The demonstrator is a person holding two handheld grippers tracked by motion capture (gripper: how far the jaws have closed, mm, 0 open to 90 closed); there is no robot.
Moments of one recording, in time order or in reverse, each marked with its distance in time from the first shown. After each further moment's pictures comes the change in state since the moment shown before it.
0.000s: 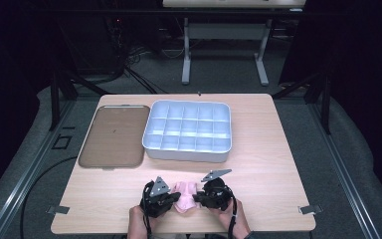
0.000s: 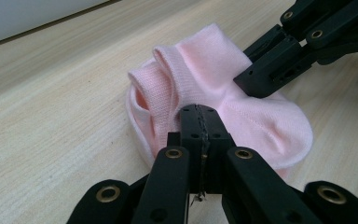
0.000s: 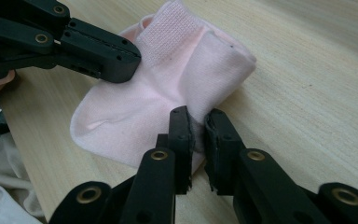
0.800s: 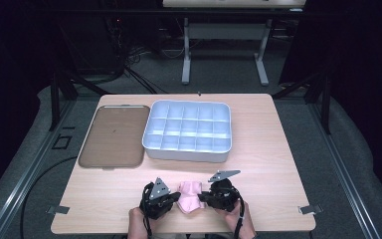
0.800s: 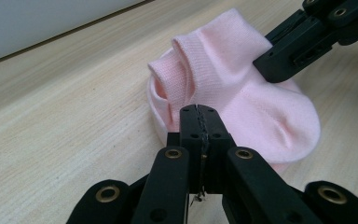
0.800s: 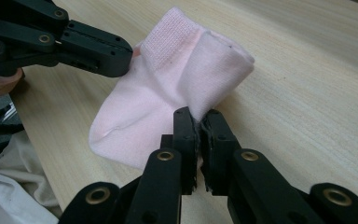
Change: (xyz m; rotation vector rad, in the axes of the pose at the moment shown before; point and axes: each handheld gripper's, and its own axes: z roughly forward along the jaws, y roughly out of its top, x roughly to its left) left arm -0.007 0.001 -0.005 -0.017 0.038 0.027; right arm -0.003 -0.006 -0.019 -0.040 -0.003 0.017
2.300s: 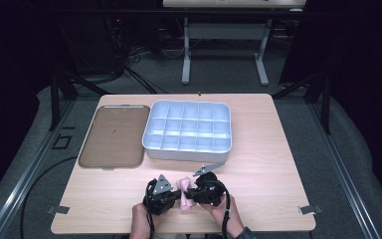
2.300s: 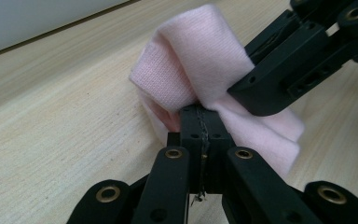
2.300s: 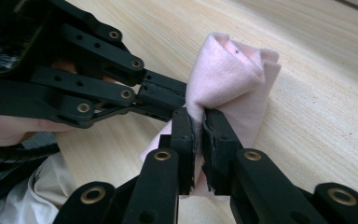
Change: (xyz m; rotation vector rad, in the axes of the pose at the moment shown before) left arm 0.007 0.003 0.012 0.010 -0.038 -0.026; right arm 0.021 0.034 0.018 0.049 0.074 -0.004
